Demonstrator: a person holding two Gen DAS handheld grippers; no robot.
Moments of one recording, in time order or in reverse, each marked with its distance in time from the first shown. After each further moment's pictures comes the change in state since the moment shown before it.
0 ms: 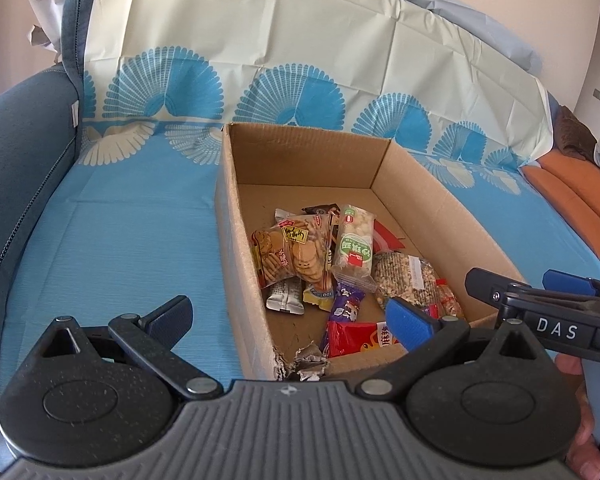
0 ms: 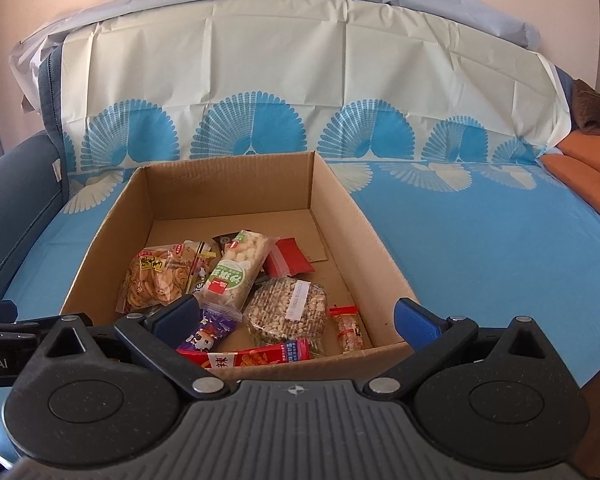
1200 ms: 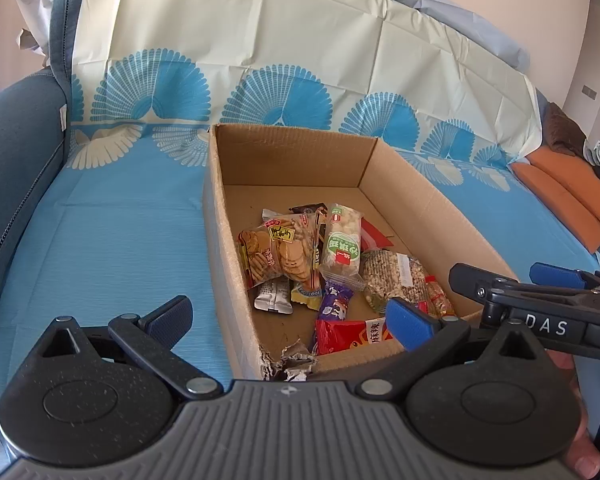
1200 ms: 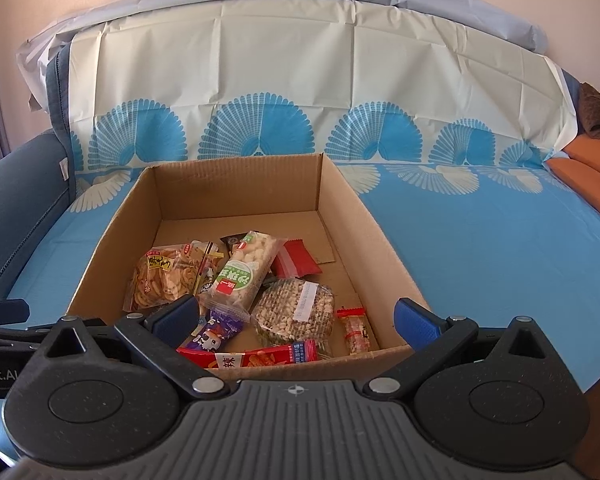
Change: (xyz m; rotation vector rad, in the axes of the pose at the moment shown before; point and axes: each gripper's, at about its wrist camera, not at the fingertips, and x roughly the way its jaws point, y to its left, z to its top) left arm 0.001 -0.006 -0.003 0.017 -0.009 -0.028; right arm -0.002 -0.002 0.001 -0.011 -0.004 0.022
